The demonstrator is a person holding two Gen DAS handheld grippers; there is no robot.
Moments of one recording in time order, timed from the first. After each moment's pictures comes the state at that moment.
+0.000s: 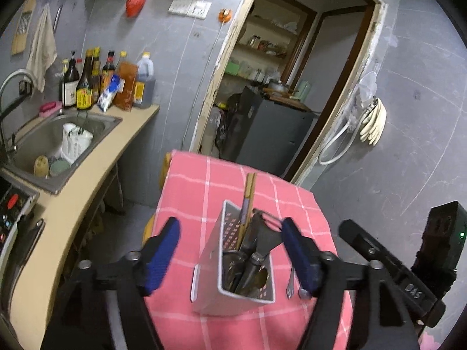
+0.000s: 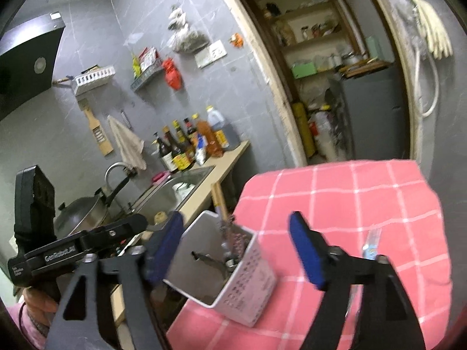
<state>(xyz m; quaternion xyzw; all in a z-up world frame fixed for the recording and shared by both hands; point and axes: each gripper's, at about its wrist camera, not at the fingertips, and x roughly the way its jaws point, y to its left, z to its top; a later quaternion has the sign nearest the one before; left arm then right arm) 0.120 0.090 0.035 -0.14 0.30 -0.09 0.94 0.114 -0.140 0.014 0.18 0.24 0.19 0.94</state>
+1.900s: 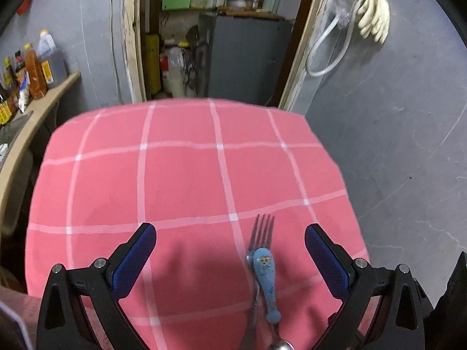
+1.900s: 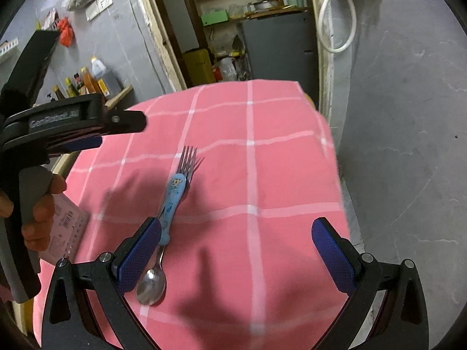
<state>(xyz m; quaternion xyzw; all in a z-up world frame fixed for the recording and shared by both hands) 0.286 -0.133 -0.087 0.00 0.46 -0.12 0.88 0.166 -0.286 -0.144 0.13 0.40 0.01 0.91</state>
